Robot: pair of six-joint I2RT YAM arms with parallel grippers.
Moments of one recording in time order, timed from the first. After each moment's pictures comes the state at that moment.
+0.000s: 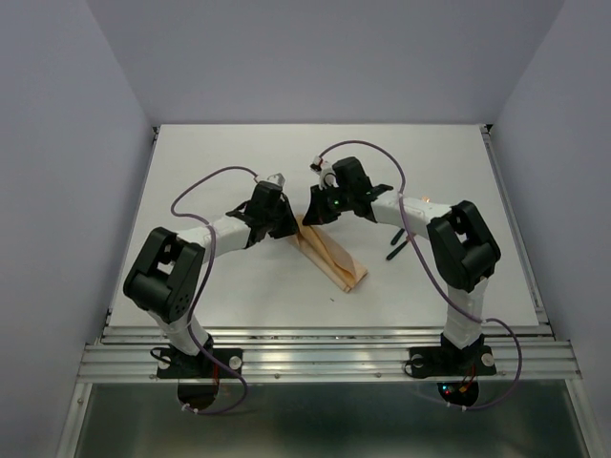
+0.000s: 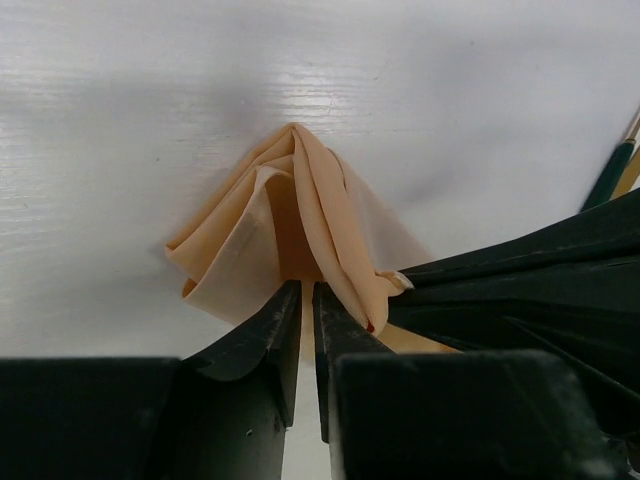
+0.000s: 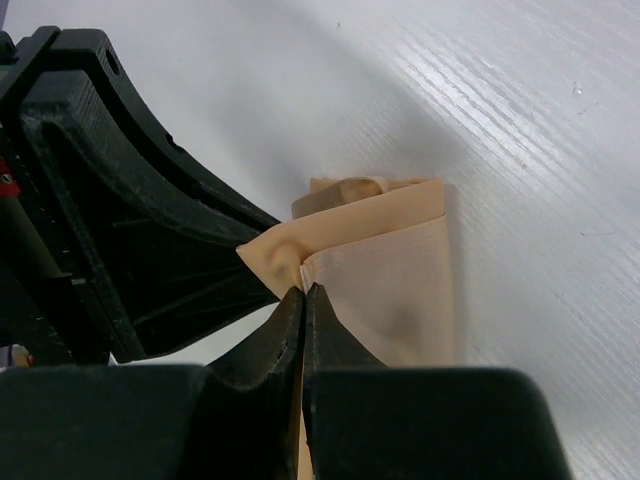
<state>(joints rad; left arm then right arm) -0.50 1.66 0.90 0.00 0.12 -0.67 0.58 1.95 1.34 -0.09 -0.53 0.30</state>
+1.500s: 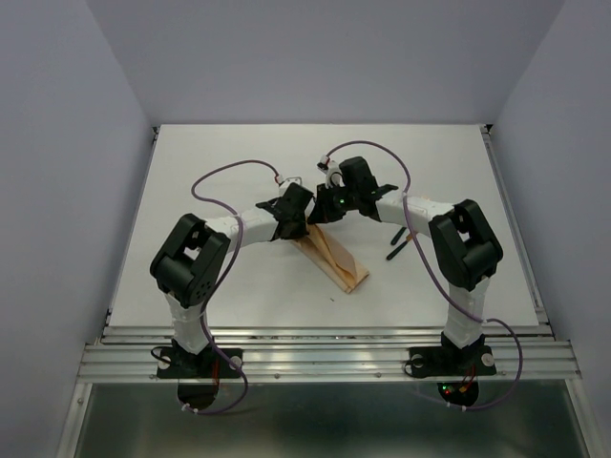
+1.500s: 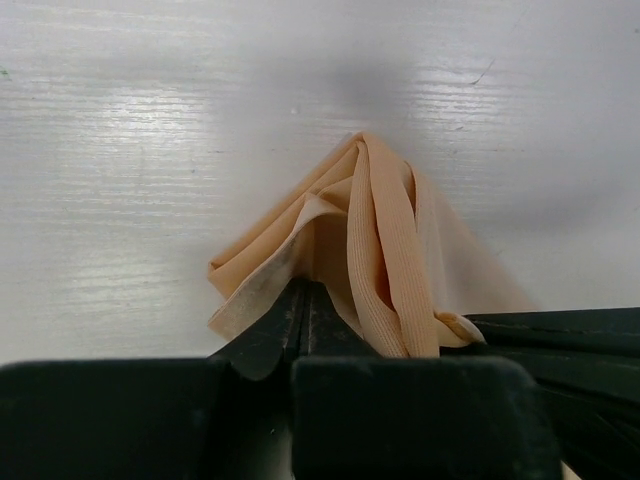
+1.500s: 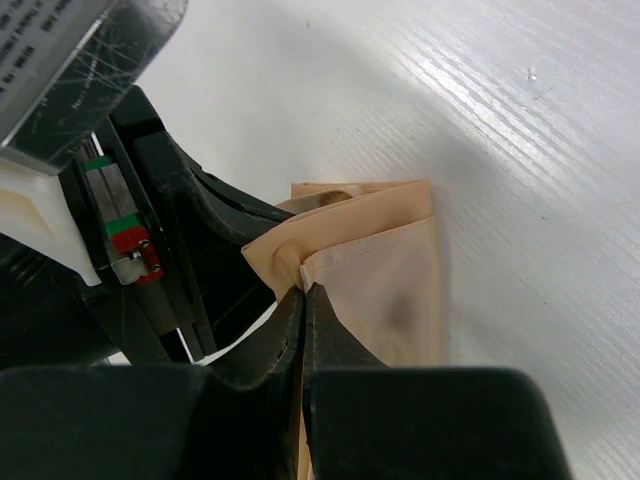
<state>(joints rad) -0.65 1.82 1.11 -0.25 -0.23 -0.63 0.54 1.95 1.31 -0.07 -0.55 0.31</state>
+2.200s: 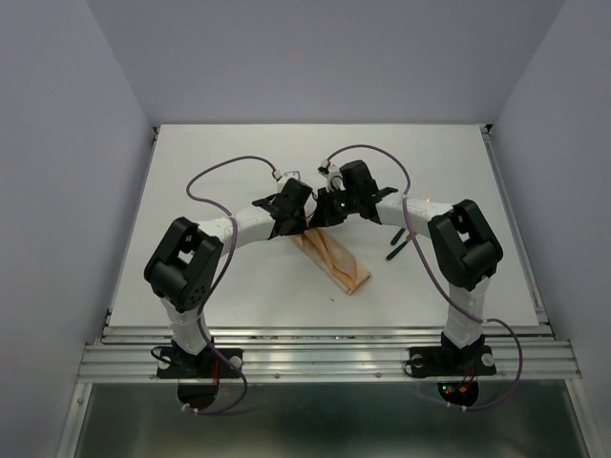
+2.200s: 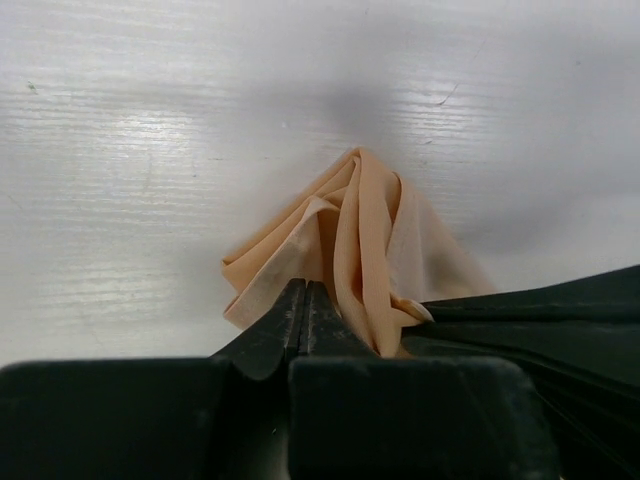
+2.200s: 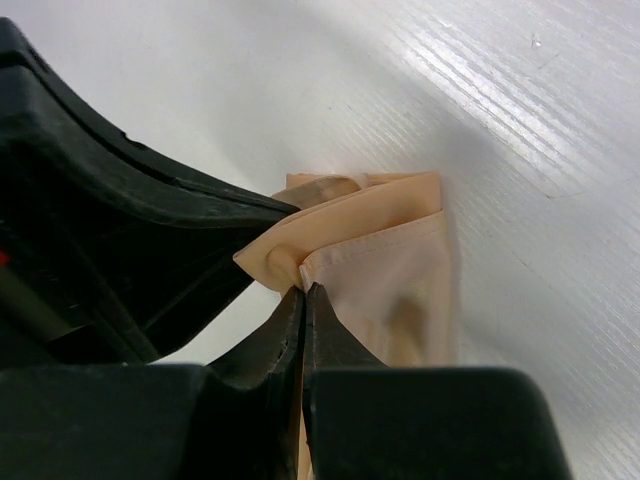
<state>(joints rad) -0.65 1.79 1.12 -0.27 -0.24 -0.65 0.54 1.95 1.28 -0.06 -0.55 0.31</state>
